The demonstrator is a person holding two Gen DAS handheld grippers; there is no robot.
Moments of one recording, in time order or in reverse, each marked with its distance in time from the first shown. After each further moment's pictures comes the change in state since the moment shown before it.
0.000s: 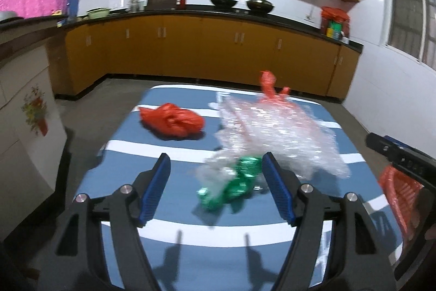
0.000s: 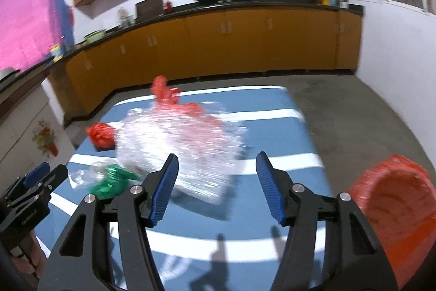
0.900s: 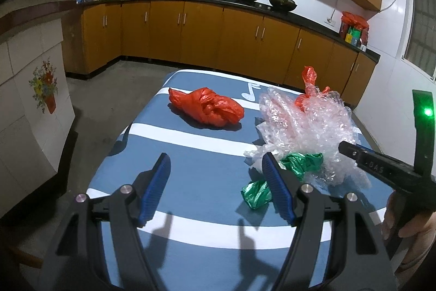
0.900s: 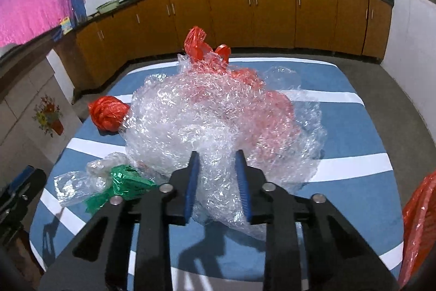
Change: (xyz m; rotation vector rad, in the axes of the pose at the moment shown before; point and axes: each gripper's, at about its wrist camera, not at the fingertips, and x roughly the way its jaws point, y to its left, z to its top) left arm 0.021 0.046 -0.007 -0.096 0.047 0.030; right arm 0.063 0.032 -0.005 -0.024 0.130 0.056
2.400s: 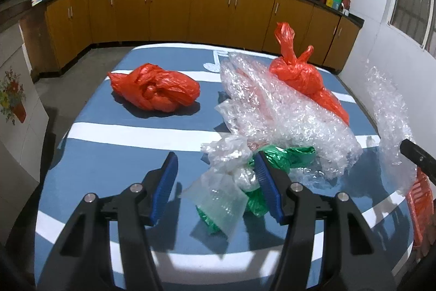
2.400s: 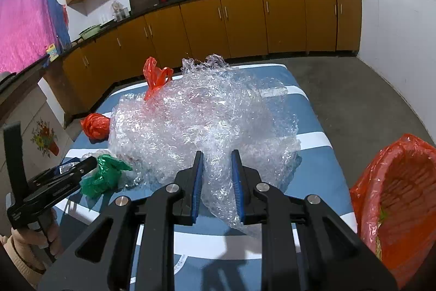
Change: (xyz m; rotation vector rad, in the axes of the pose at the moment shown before) left arm 0.079 -0.043 0.003 0.118 0.171 -0.092; right arm -0.057 -0.055 -0.021 0.099 -0.073 -0.062
